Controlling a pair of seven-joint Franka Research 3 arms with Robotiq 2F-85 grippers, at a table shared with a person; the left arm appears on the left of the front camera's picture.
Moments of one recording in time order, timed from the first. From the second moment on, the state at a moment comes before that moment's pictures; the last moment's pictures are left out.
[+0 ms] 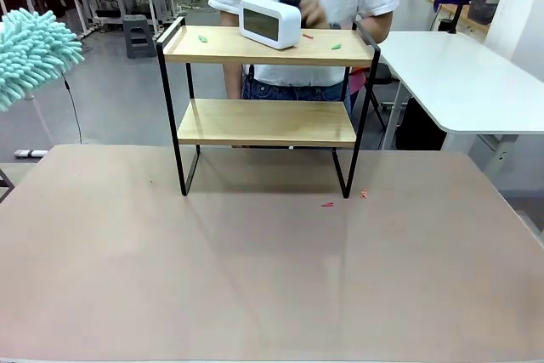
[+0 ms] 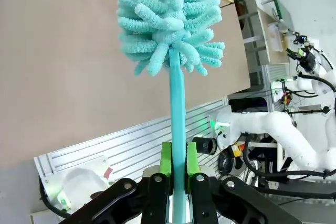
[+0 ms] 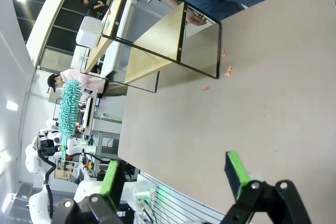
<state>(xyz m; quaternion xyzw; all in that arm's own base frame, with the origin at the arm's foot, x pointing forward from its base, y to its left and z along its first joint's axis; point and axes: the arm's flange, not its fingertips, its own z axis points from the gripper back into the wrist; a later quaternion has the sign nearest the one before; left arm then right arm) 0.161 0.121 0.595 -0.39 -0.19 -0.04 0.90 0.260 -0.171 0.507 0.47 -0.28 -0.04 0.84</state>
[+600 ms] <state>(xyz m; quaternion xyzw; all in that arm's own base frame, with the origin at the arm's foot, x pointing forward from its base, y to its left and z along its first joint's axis) 0.161 0.122 0.595 -0.39 -0.19 -0.03 0.90 0.260 -0.171 0.507 0.47 -0.28 -0.04 0.84</state>
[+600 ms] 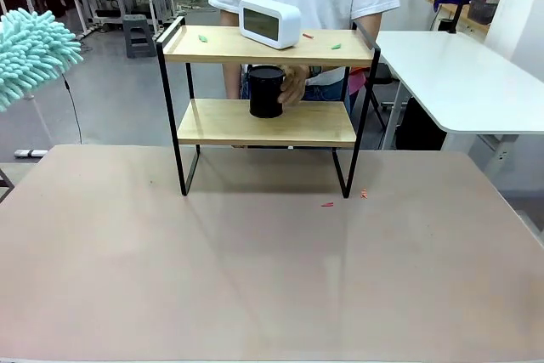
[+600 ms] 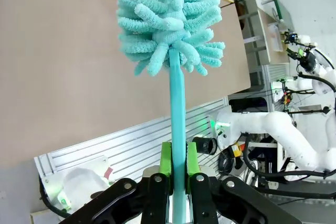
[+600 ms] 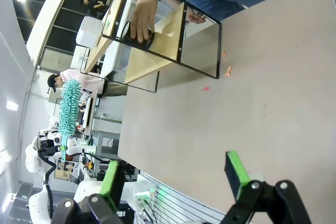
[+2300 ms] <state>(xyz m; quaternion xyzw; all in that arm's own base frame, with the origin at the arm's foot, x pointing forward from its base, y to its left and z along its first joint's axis) 0.242 -0.066 0.693 -0.29 -0.24 0.02 0.92 0.260 -0.171 0.507 0.47 -0.28 -0.04 0.84</state>
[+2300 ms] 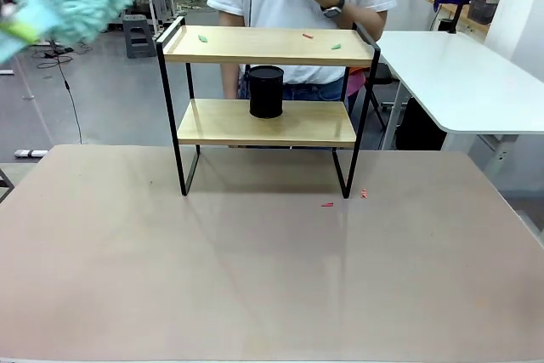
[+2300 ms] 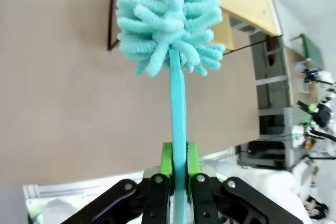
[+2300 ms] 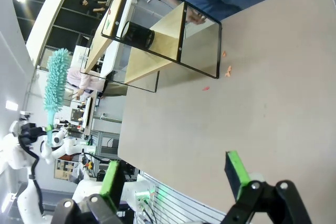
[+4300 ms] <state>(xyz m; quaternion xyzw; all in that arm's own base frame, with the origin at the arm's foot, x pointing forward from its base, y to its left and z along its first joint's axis) 0.390 -0.217 0.686 -0.16 -0.19 0.07 0.96 0.261 -0.171 0.507 0.47 -0.28 -0.04 0.84</state>
